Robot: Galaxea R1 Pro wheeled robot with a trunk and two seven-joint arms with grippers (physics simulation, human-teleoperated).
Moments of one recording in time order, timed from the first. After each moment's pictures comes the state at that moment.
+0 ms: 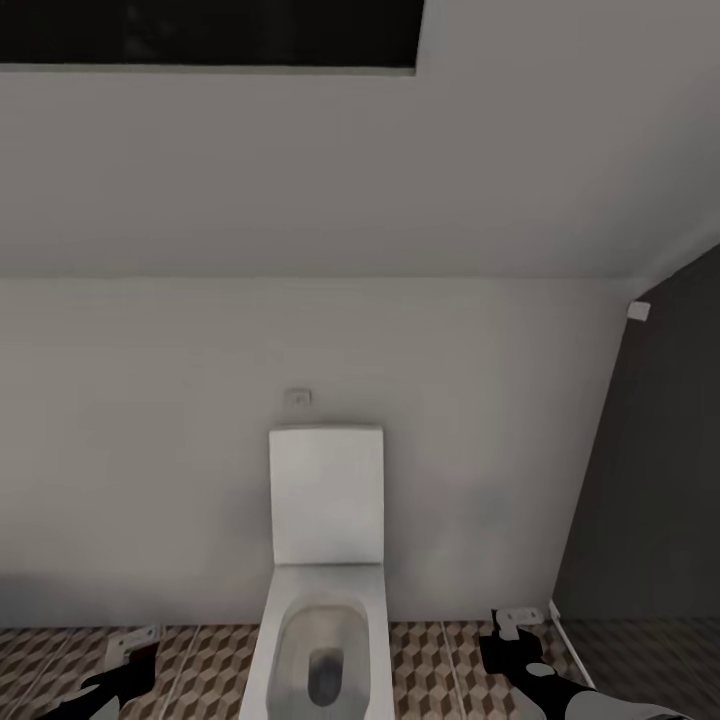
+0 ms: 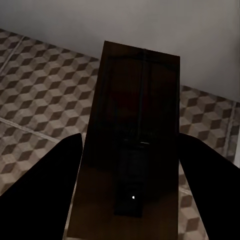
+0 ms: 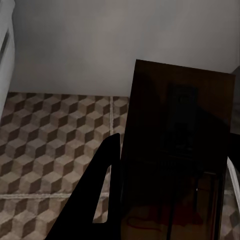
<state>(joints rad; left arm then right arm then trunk) -0.56 0.26 -0.56 -0.04 0.86 -0.12 0.02 -0.64 -0.04 0.26 0.07 -0.18 -0.25 -0.05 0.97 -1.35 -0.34</state>
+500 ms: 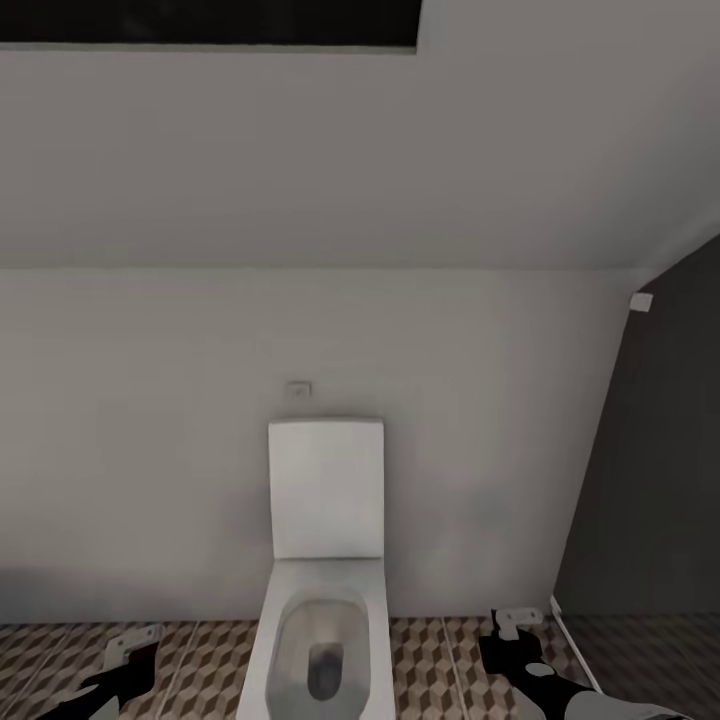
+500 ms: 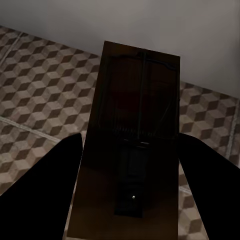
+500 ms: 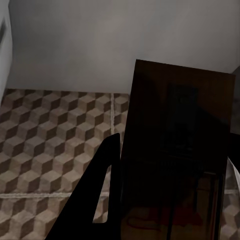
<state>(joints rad) -0.56 0.26 -0.56 -0.04 0.86 -0.12 0.02 -0.64 -0.04 0.26 0.07 -0.18 -0.25 -0.05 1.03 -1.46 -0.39</state>
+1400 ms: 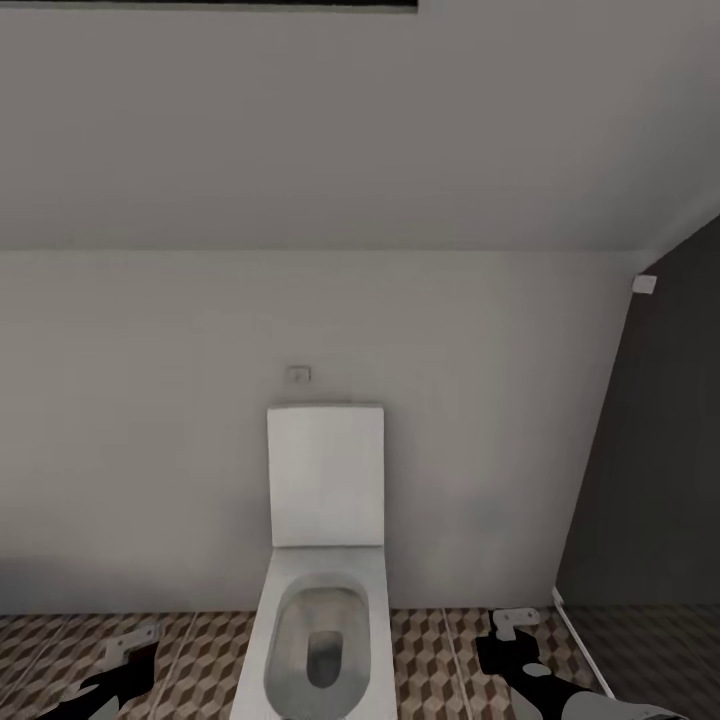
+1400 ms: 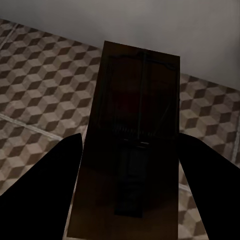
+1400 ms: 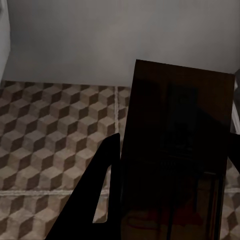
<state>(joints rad) -0.56 0.26 -0.56 -0.04 0.86 -0.12 0.02 -0.64 -0.03 0.26 0.07 -0.18 -0.25 -0.05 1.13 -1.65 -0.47</state>
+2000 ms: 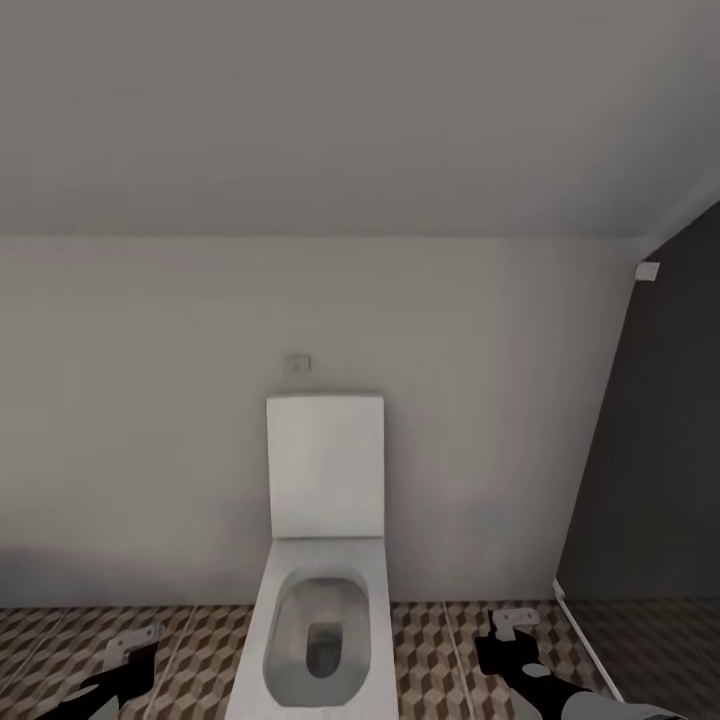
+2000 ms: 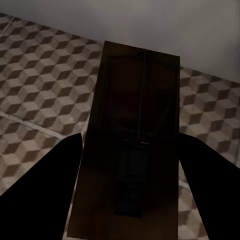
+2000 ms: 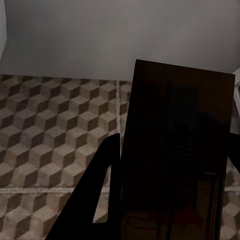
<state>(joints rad) -0.56 0.26 -0.56 -0.04 0.86 -0.12 0.02 -0.64 -0.03 0.26 0.07 -0.18 -0.25 -0.05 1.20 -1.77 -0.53</state>
